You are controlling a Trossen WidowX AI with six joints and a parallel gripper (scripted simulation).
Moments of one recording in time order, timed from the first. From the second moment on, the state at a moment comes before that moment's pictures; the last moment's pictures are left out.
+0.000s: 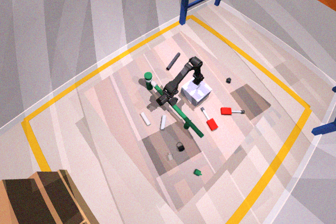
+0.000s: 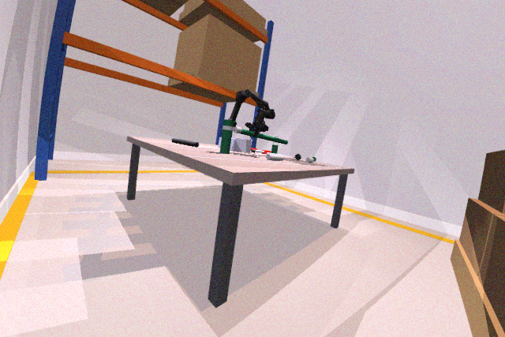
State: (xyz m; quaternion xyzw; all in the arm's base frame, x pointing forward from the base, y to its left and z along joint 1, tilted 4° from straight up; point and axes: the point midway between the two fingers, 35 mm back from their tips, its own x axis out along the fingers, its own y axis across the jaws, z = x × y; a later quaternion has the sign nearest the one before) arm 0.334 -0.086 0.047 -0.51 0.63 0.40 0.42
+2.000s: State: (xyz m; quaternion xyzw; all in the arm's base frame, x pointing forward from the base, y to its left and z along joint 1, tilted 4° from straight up) arm 0.334 -0.088 0.045 -0.51 0.63 0.40 0.43
